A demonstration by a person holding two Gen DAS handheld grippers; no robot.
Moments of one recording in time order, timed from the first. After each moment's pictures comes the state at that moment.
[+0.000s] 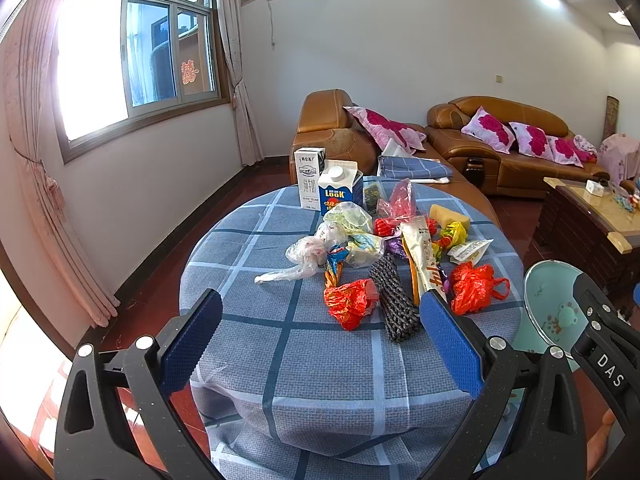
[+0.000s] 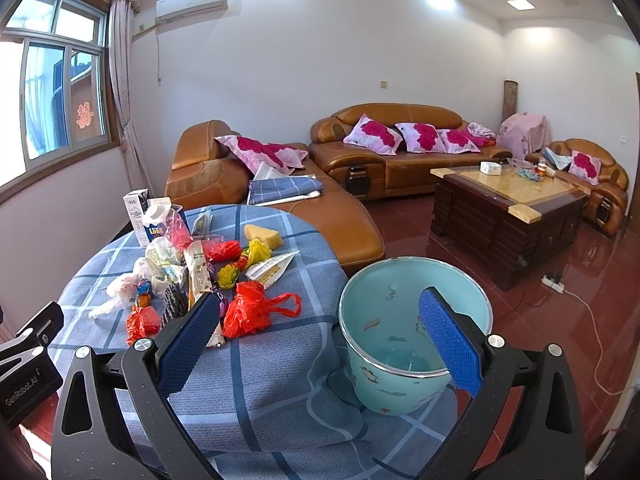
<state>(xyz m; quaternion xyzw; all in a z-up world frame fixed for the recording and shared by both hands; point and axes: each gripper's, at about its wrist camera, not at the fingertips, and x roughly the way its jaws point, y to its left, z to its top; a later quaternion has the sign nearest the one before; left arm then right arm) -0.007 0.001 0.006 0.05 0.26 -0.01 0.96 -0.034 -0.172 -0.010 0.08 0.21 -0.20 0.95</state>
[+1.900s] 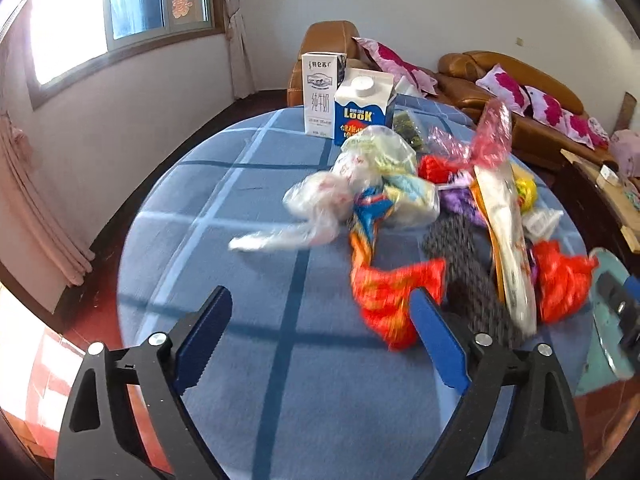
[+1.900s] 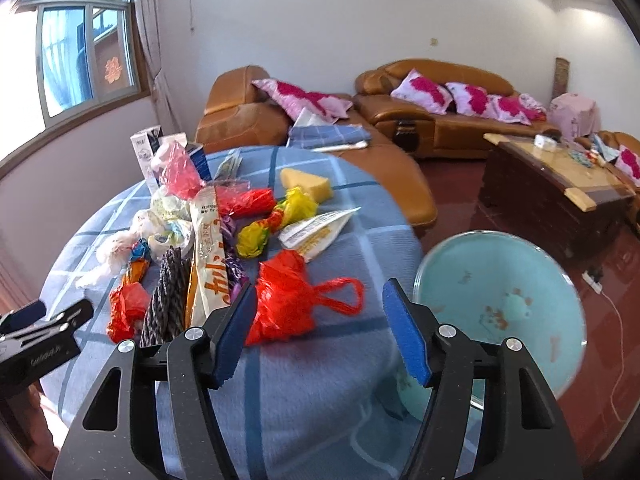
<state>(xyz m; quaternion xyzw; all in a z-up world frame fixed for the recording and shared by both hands) 0.130 0.026 -0.079 0.01 0.38 -0.02 0.92 0.075 -0.181 -0.068 0.08 0.31 -0.11 0.94</state>
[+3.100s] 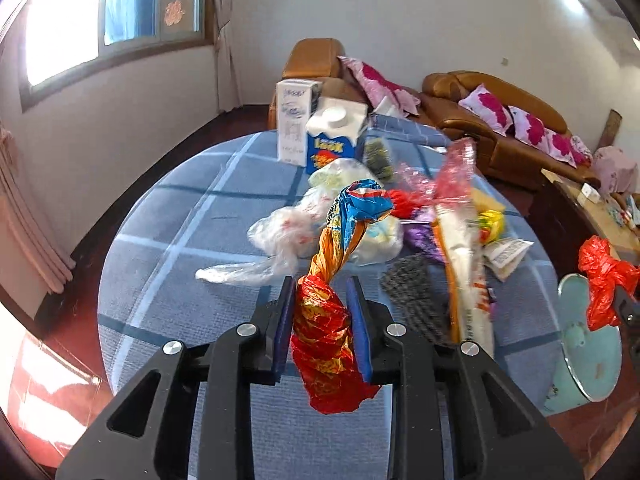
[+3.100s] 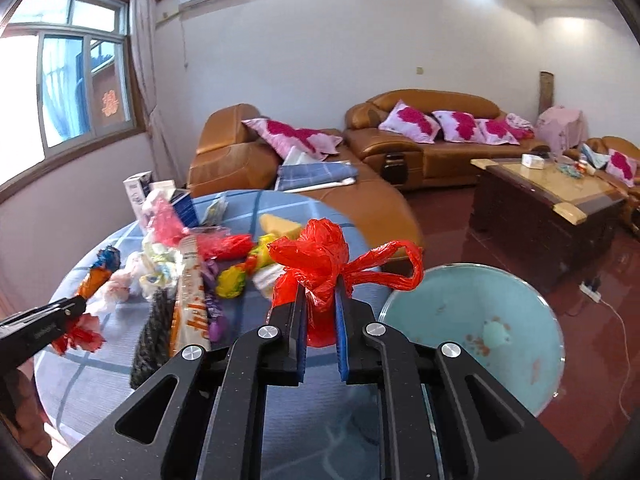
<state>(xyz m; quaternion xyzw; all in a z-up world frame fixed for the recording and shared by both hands) 0.123 0.009 -0.055 -0.01 0.35 -0.05 0.93 0.041 -0.217 -0.045 0.09 0.23 -0.14 0.96</state>
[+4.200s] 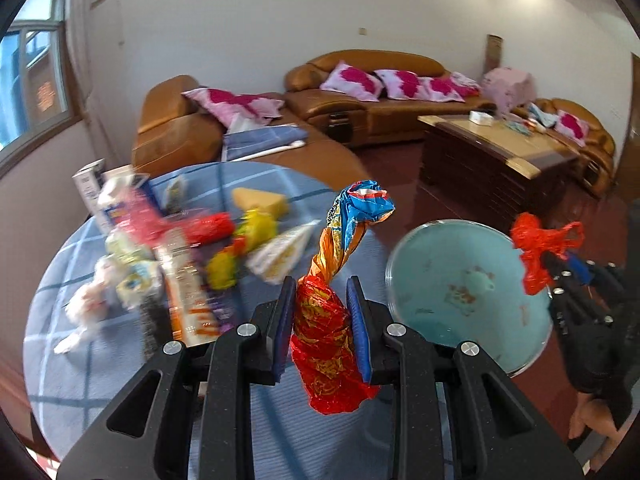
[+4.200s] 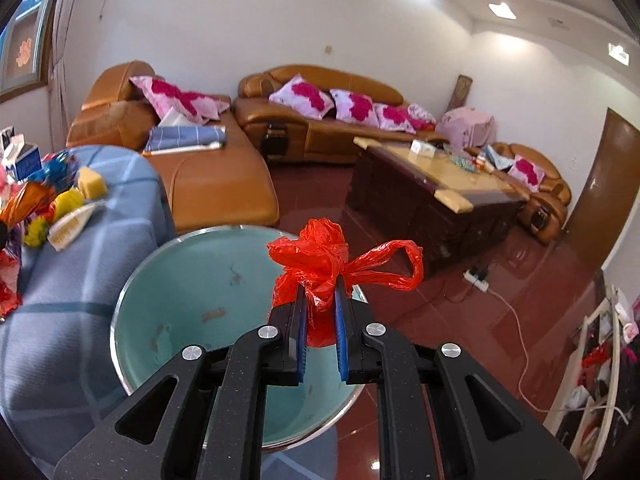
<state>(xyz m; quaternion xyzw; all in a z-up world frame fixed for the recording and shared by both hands) 0.077 -0.184 -0.051 0.12 0.31 -0.26 0.91 0.013 -0.340 -0.089 0.01 0.31 -0.32 0.89</state>
